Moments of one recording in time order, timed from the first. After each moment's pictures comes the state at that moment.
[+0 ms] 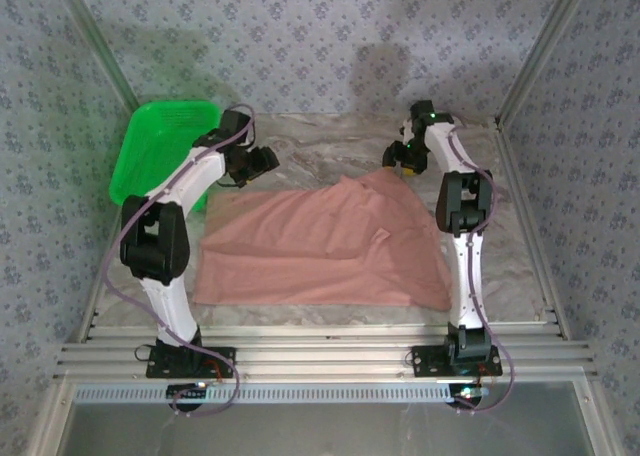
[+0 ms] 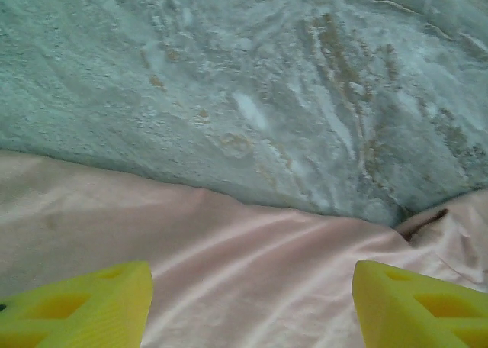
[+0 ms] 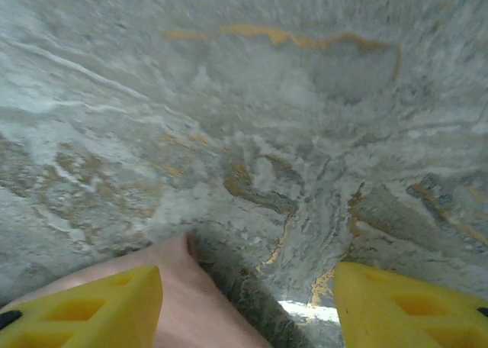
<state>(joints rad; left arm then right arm) -0.27 1.91 1.58 -0.69 0.16 -0.68 0.08 2.56 2.35 -1.08 -0.28 0.18</state>
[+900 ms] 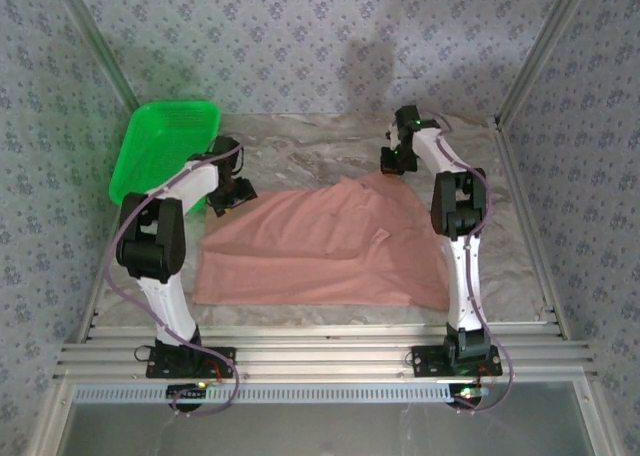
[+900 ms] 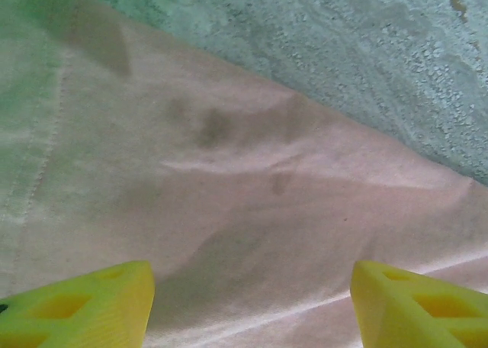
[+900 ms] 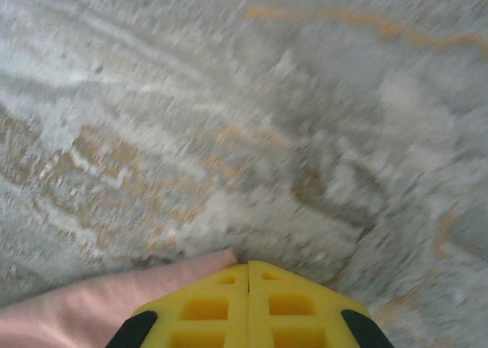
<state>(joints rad) -0.21 1.90 1.37 -0.75 -0.01 -0.68 0.16 2.44 2.11 -0.92 -0.20 0.13</state>
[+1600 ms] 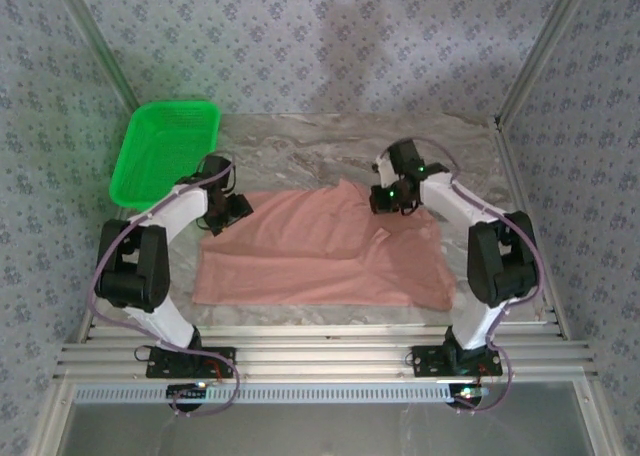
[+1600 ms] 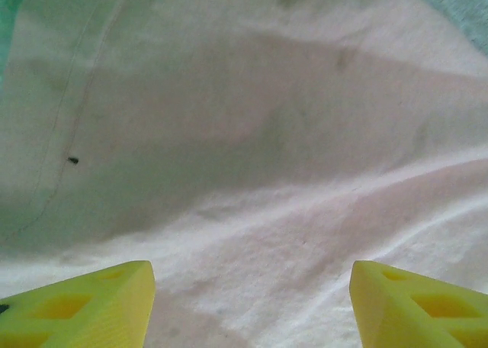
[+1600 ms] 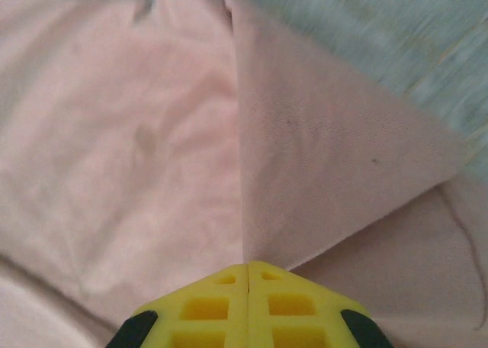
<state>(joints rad) -0.21 1.66 1.08 -0.66 0.04 -0.74 0.34 1.70 1.20 -0.64 -0.27 0.12</state>
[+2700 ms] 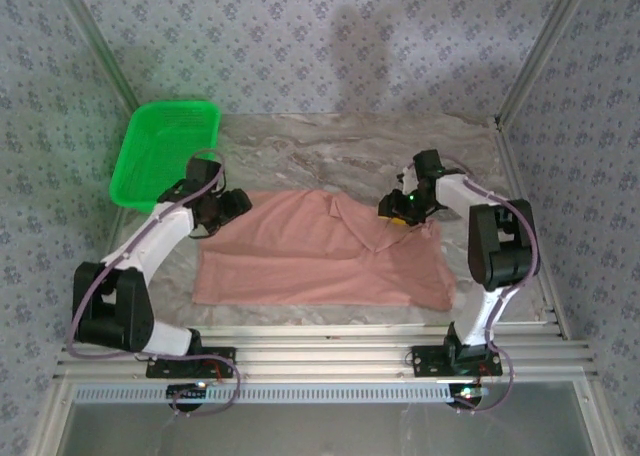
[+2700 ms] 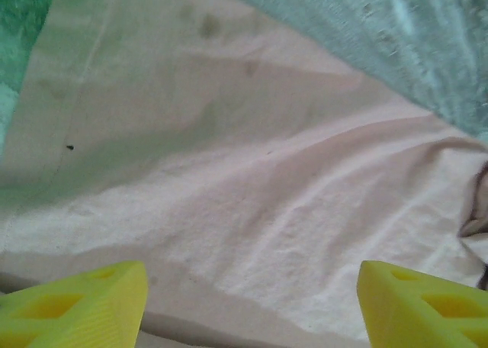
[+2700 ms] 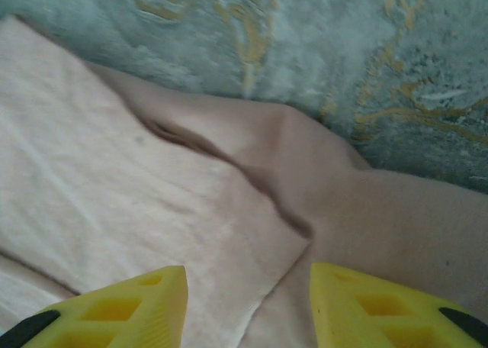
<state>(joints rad) -0.22 1.39 0.99 -0.60 0.08 -0.68 0.14 1.83 1.18 -0.63 -0.48 0.29</state>
